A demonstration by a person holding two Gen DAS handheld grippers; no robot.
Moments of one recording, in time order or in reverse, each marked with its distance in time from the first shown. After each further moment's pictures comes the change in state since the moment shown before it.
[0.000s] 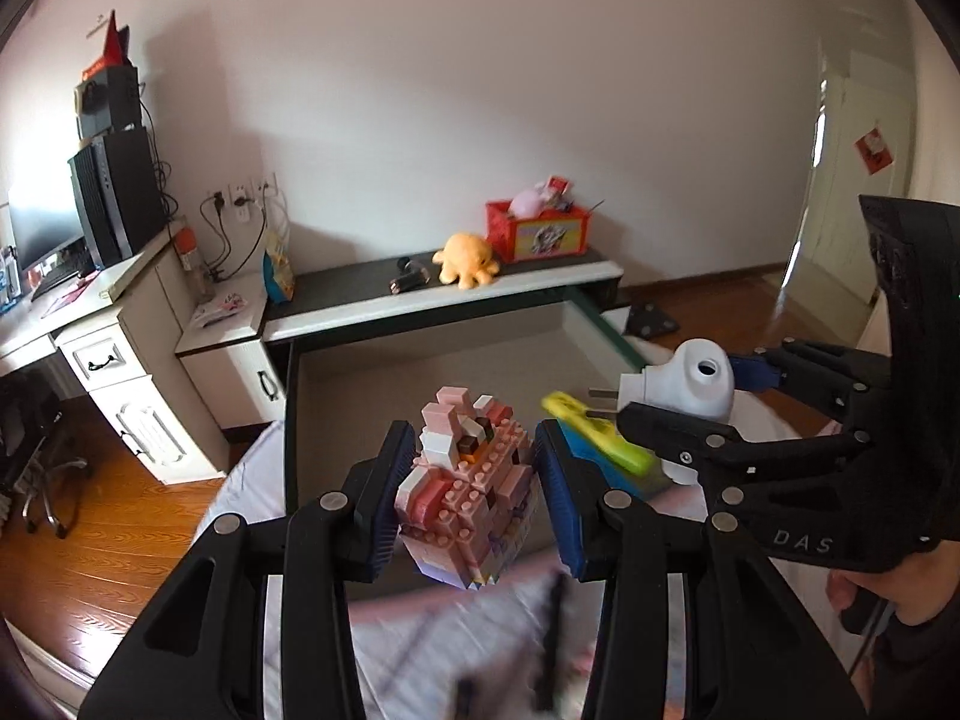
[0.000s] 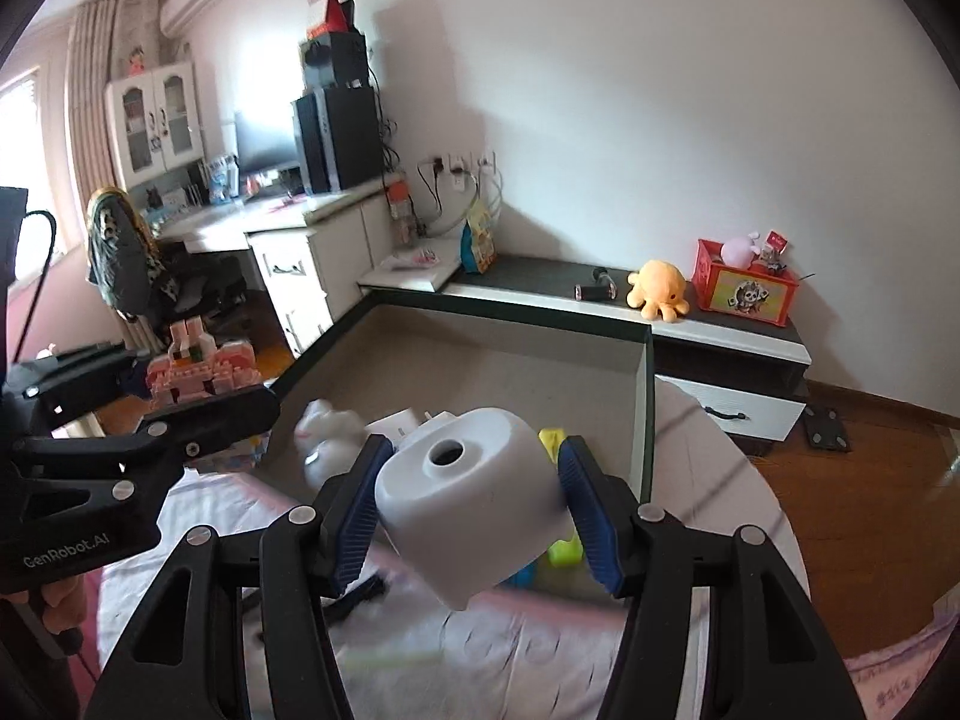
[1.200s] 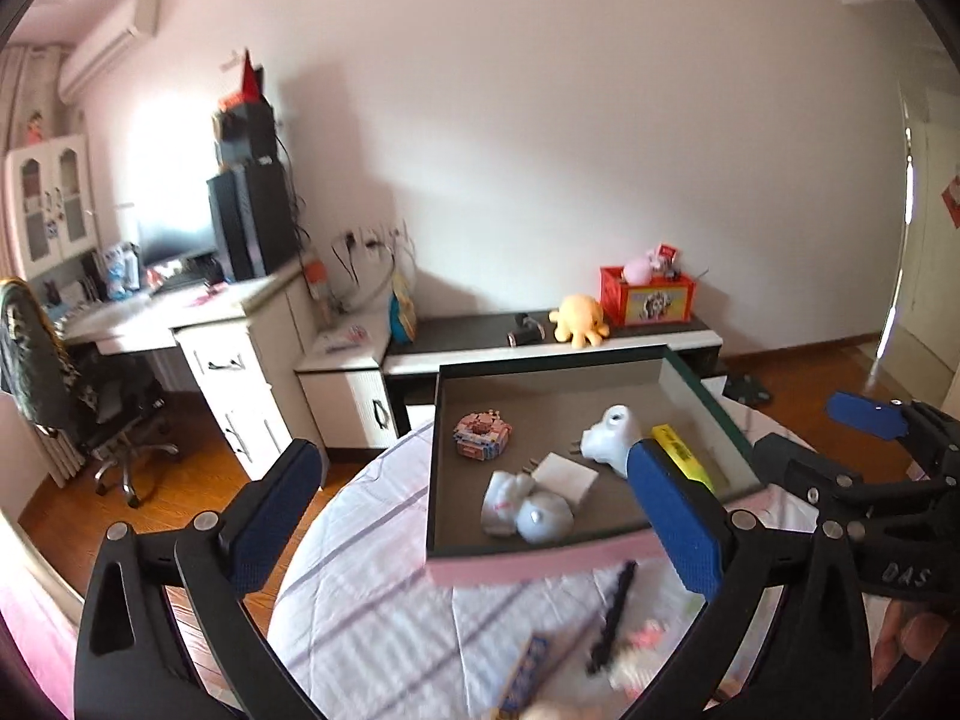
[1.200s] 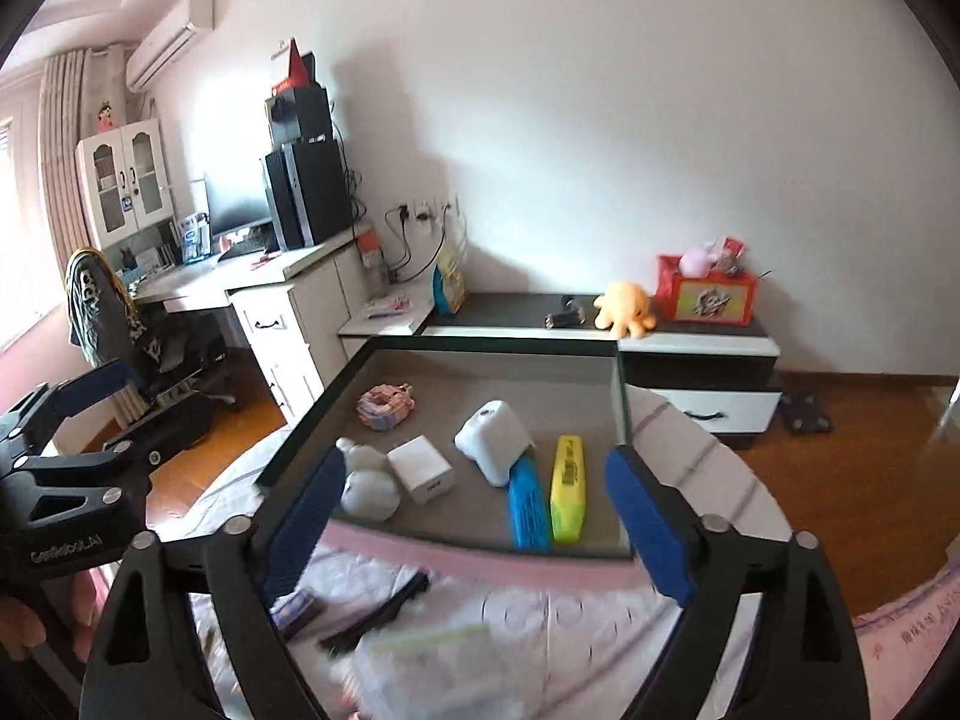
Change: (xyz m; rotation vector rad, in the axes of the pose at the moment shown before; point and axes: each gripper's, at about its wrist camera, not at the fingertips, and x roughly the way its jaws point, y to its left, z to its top) left arm -0.107 -0.001 -0.041 -0.103 -0.189 0.278; right arm -0.078 0.033 -0.020 0.109 -0.137 -0.075
